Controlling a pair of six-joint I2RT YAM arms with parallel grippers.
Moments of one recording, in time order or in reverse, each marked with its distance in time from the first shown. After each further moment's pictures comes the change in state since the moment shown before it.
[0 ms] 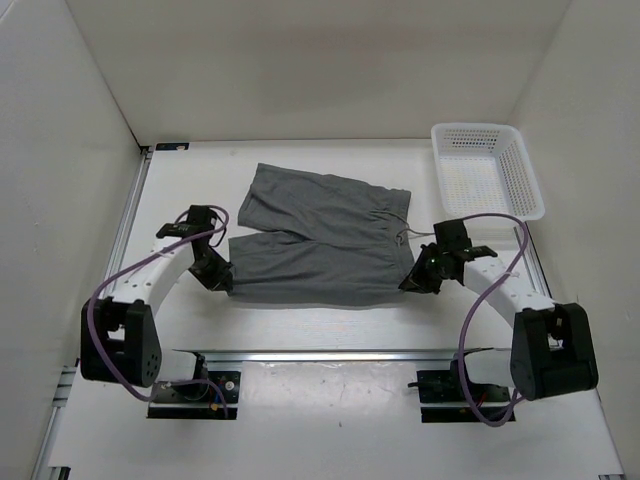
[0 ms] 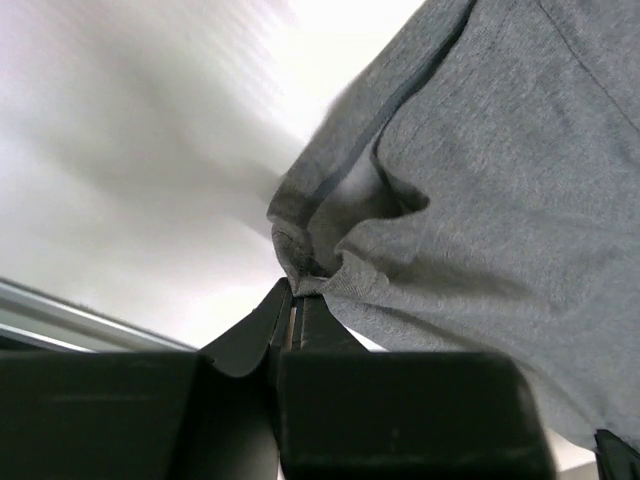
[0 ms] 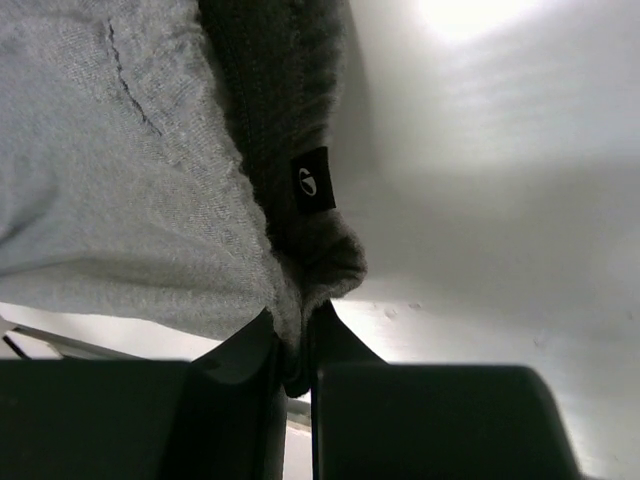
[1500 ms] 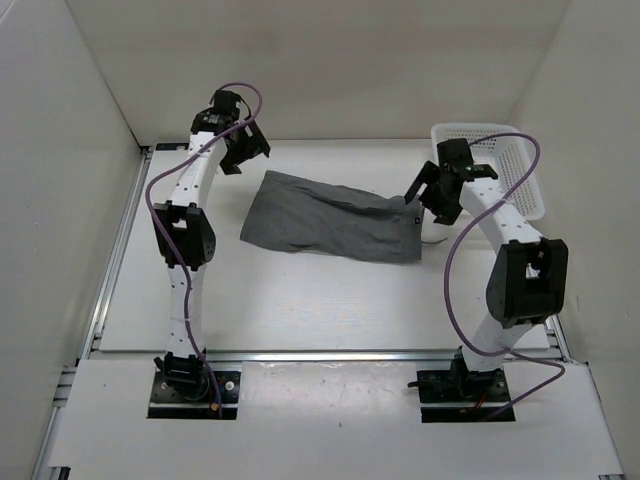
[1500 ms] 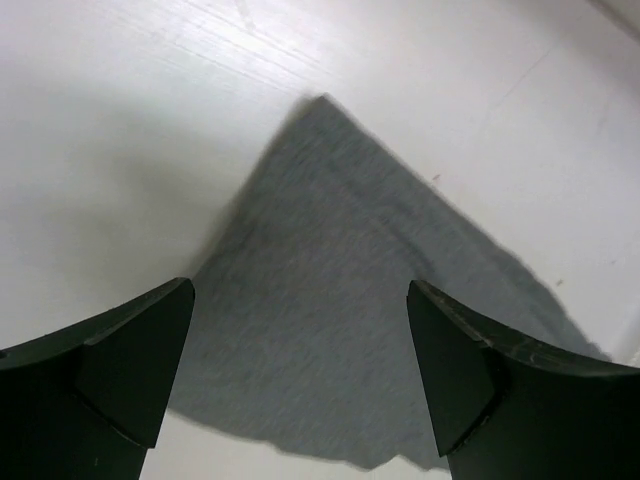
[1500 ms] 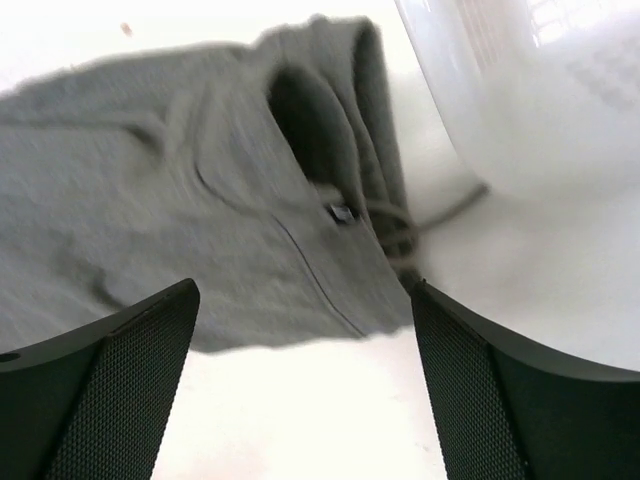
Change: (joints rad) left arm -0.025 1.032 1.588 -0.101 0.023 0.306; right arm -0.063 0.433 0.777 -0.238 0.320 -0.018
